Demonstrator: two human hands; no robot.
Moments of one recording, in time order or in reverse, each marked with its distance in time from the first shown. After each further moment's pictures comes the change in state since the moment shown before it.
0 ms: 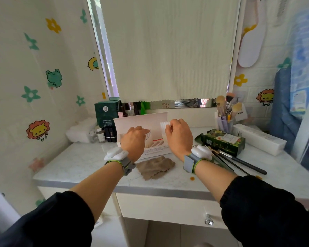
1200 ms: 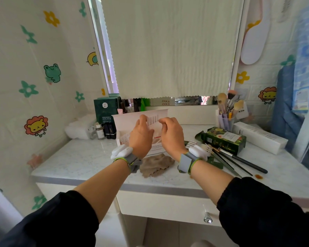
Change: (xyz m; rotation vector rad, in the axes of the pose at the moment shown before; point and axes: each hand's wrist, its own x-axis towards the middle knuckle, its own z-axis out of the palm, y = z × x) left_hand -0.001 0.035 -0.007 -0.457 0.071 -0.171; right_hand -0.004 -0.011 0.015 0.331 -0.103 -0.014
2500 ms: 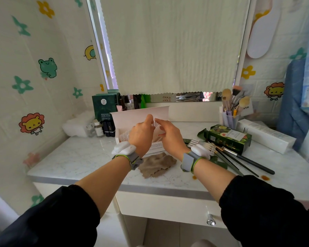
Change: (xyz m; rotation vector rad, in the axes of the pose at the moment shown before) left_hand 0.013 -0.015 0.009 0.194 -0.051 0.153; right_hand 0.004 0.026 0.012 0.106 -0.297 -0.005
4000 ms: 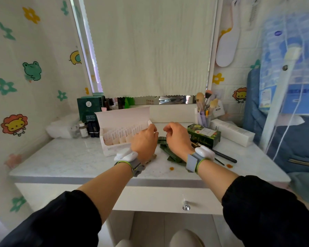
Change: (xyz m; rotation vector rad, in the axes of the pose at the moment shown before) left_hand -0.032 0.064 0.021 0.057 -0.063 0.015; right_hand -0.049 0.007 -0.070 -0.286 0.214 0.093
